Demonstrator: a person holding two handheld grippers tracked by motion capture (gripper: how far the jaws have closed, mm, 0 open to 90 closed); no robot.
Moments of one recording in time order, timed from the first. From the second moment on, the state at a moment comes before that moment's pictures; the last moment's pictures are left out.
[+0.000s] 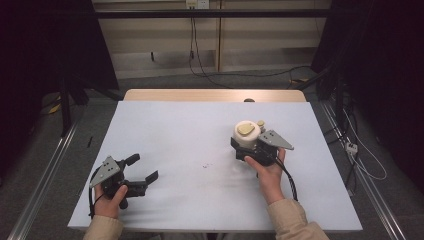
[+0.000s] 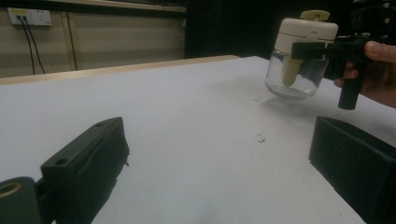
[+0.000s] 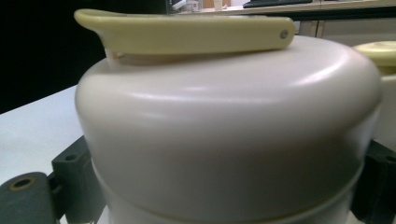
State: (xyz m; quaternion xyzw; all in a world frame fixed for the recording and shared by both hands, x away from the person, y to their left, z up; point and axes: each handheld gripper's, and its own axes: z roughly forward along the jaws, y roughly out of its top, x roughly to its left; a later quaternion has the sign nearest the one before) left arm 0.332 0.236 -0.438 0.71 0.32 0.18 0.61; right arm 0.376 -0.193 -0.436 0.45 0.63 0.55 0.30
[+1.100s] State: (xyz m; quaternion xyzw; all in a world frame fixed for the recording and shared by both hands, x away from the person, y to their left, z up) left arm 0.328 0.241 -0.437 0.70 0.32 0.18 0.61; right arm 0.394 -0.163 -0.435 0.43 0.65 0.56 0.29
